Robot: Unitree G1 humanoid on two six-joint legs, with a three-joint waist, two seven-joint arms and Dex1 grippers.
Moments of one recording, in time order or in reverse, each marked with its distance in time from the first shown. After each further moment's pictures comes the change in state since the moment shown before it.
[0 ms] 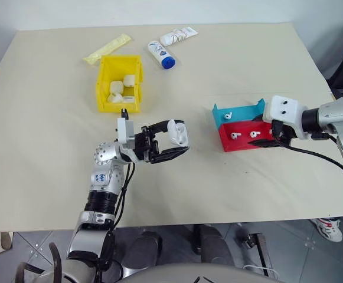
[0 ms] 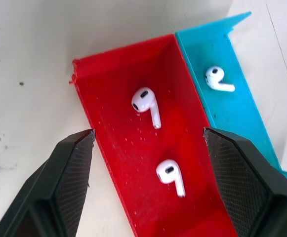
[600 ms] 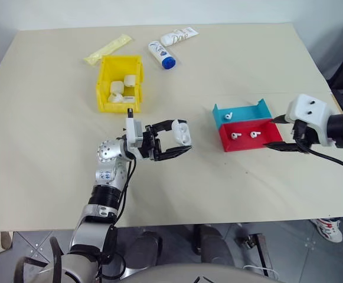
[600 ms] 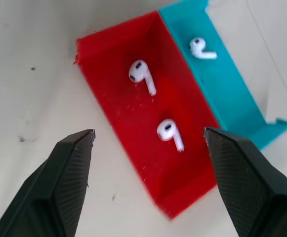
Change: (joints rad) left arm -0.045 -0.023 -0.005 0.113 0.075 -0.124 0.005; right arm 0.113 -0.129 -0.078 -0.114 0.114 0.096 -0.030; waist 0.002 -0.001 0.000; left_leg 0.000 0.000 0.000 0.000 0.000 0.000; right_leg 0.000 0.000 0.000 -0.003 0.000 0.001
